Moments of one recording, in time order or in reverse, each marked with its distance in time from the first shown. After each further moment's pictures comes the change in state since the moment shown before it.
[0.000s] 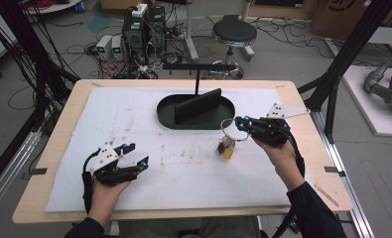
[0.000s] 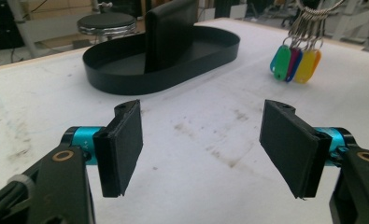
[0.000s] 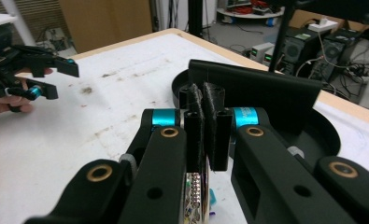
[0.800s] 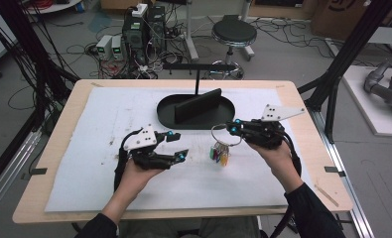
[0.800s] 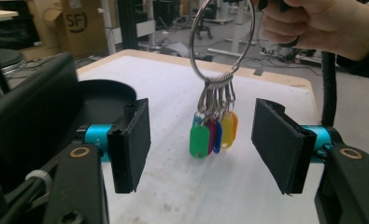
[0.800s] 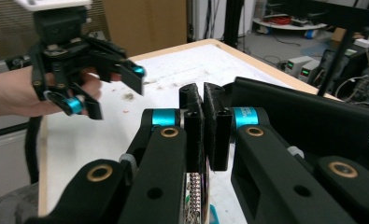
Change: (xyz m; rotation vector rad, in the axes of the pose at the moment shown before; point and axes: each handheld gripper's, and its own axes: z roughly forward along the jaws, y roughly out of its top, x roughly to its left) left arm -0.045 0.068 0.080 -0.030 -0.380 0.095; right arm 0.021 0.012 0.005 -0.021 0.144 -0.041
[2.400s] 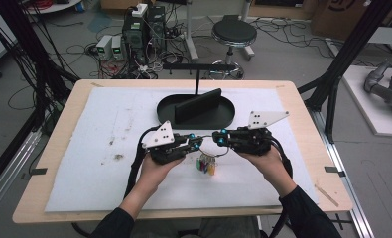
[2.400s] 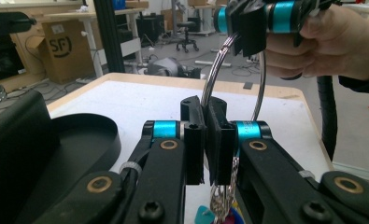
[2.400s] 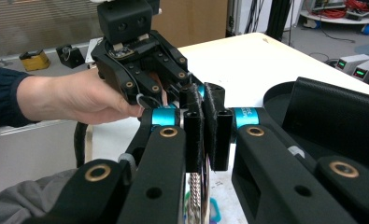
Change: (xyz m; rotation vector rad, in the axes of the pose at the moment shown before) left arm -0.005 0.009 0.032 -0.060 -0.044 0.079; right arm 0.019 0.000 0.022 0.029 0.152 -0.026
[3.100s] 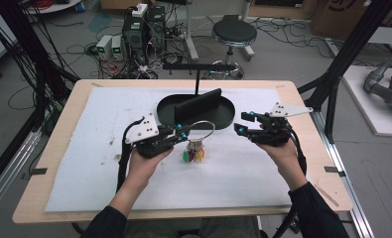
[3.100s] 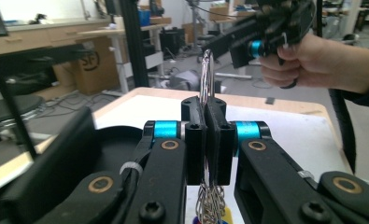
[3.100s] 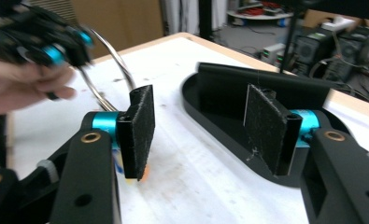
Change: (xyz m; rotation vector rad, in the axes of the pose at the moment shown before) left arm 0.014 0.020 -0.036 -0.062 0.112 0.013; right arm -0.043 -0.020 -0.042 -0.027 -0.267 0.115
